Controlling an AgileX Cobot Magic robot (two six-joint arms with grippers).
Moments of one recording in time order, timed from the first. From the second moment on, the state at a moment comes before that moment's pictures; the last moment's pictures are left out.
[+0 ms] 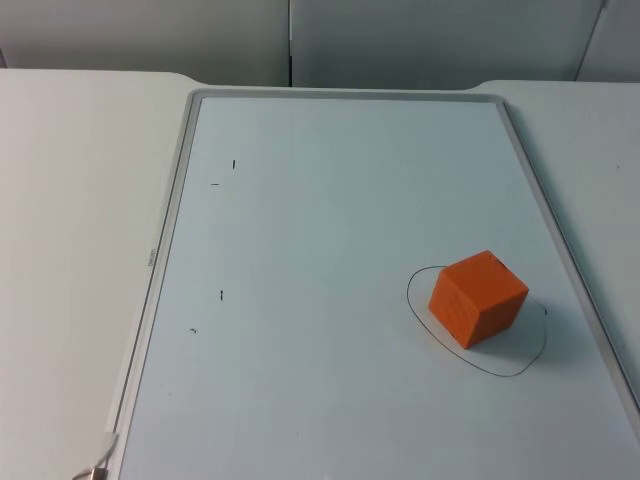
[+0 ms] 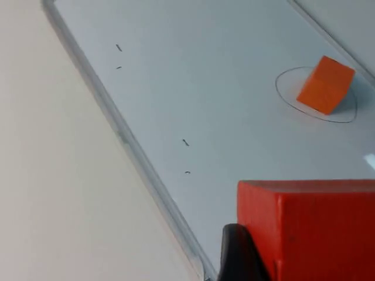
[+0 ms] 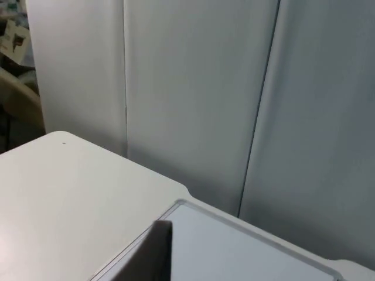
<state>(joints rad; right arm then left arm) 0.51 0.64 -1.07 0.06 0.70 -0.19 -0.27 0.57 -0.63 -0.39 0.87 0.34</state>
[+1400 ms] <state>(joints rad) 0.51 0.82 -1.03 0.11 0.62 -0.20 -0.73 2.03 -1.59 -0.54 0.73 0.61</state>
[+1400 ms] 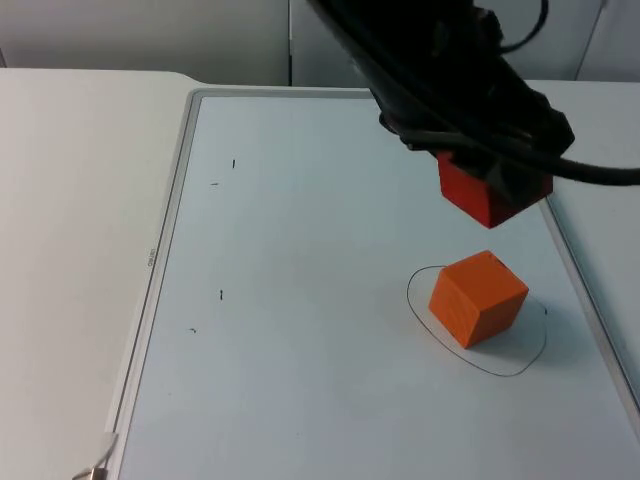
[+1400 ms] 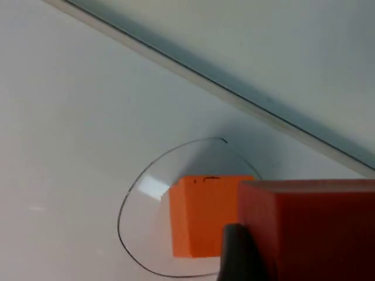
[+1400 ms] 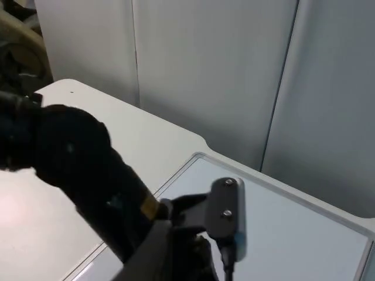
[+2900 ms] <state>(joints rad) 0.51 0.83 -1.03 0.11 0.62 -0.20 -0.80 2.28 -1.82 -0.28 0.84 0.37</state>
